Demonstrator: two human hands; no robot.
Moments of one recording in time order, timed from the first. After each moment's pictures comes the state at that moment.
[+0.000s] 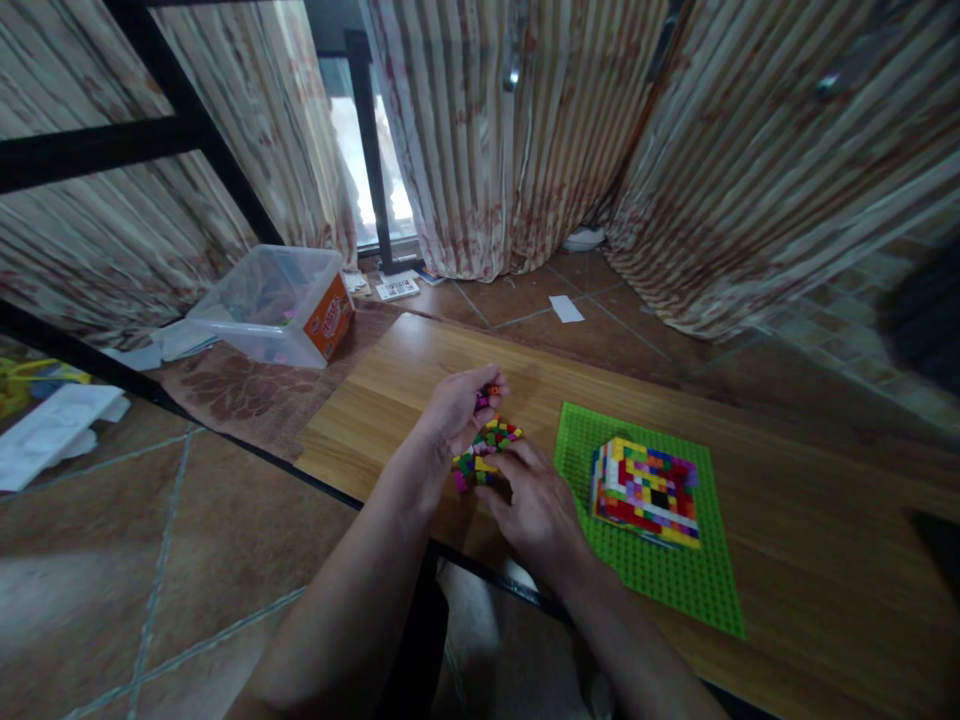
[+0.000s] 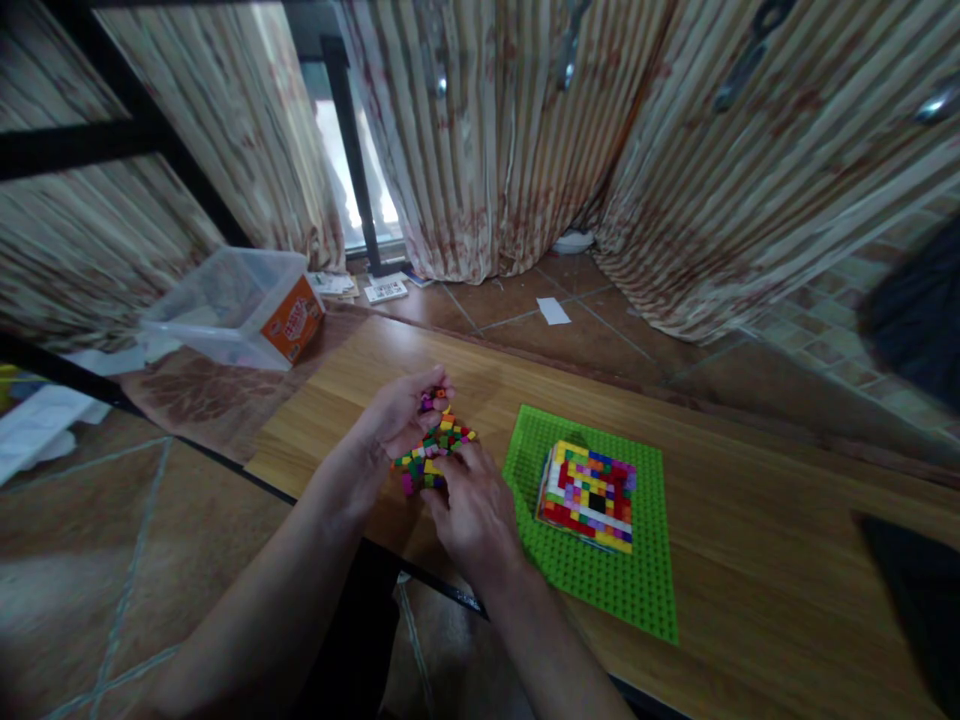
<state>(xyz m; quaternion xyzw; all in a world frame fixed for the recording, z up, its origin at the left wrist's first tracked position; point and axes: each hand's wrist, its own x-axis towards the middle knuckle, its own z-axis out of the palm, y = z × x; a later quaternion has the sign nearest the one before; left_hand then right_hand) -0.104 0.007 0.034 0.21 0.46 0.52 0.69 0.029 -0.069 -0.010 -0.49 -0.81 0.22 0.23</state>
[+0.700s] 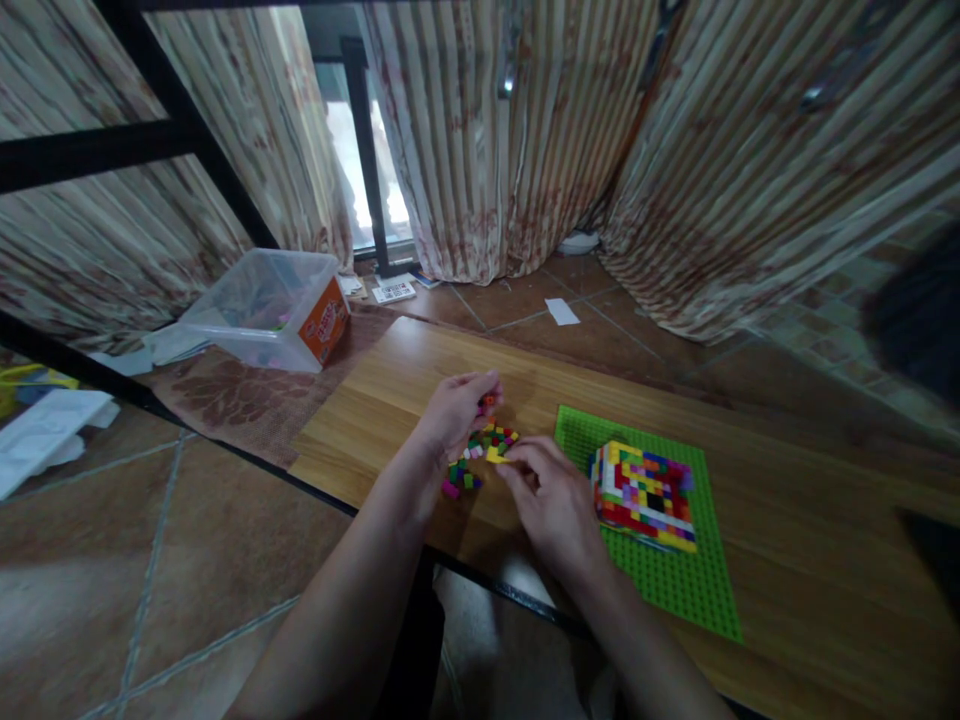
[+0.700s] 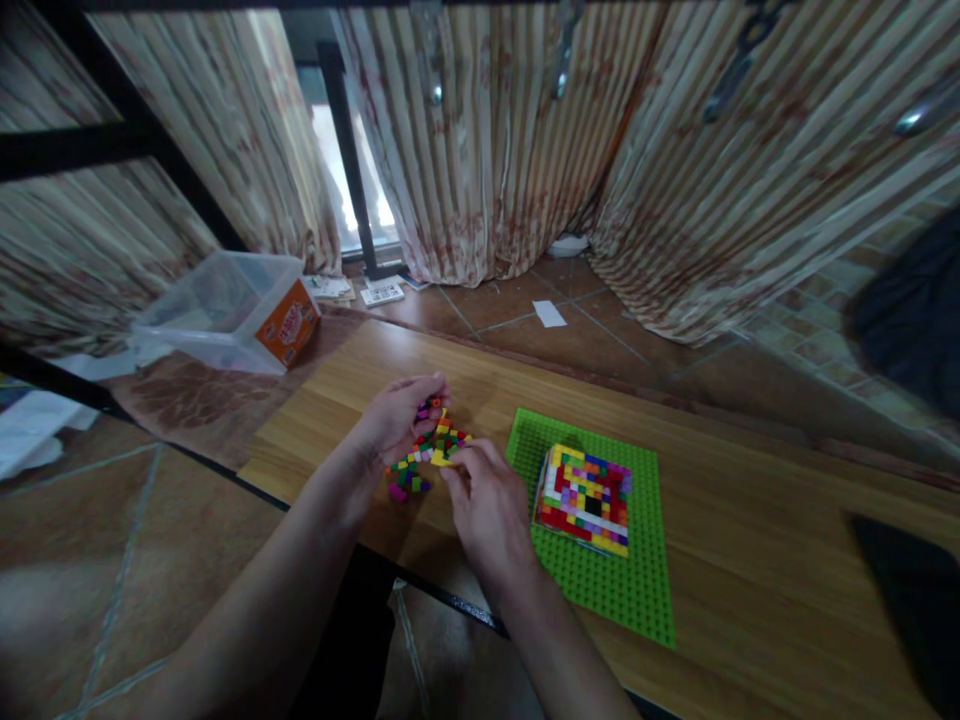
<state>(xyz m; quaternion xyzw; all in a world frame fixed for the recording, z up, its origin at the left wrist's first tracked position) -0.104 0.005 0.028 0.30 0.50 0.51 0.64 0.040 -0.062 -0.001 -0.50 -0.75 0.23 0.35</state>
